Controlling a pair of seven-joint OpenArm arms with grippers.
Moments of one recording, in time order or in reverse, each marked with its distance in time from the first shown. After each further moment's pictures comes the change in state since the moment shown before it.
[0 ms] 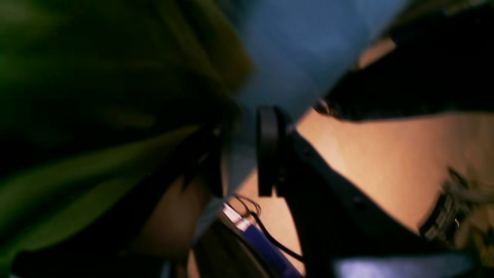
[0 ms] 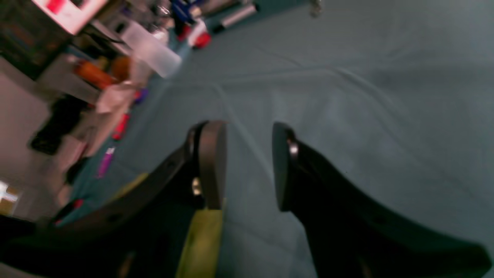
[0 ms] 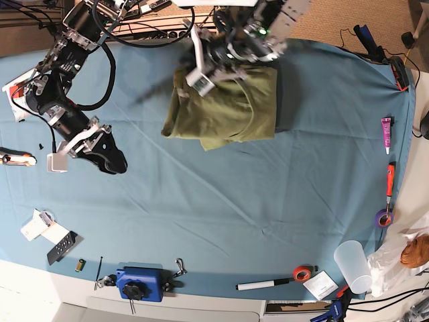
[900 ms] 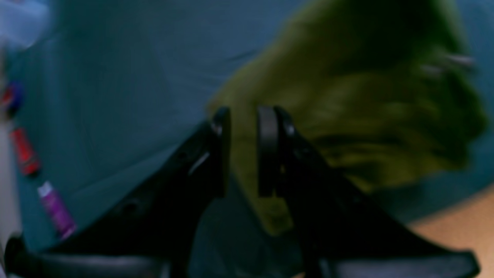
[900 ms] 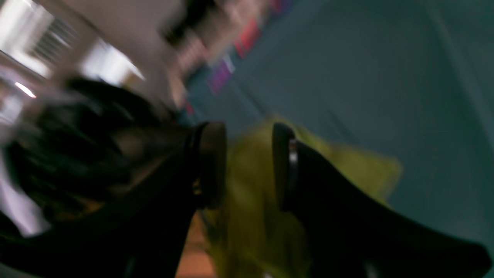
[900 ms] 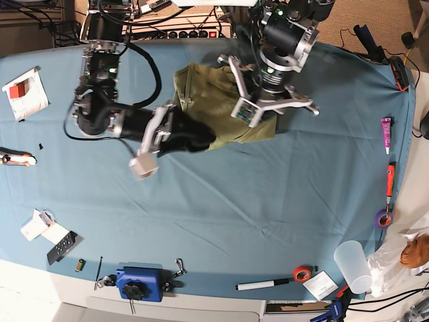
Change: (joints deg) left arm -2.5 -6.6 0.8 25.2 36.4 18.9 14.0; right arm 0.0 0.3 -29.5 0.2 2.4 0.2 -5.8
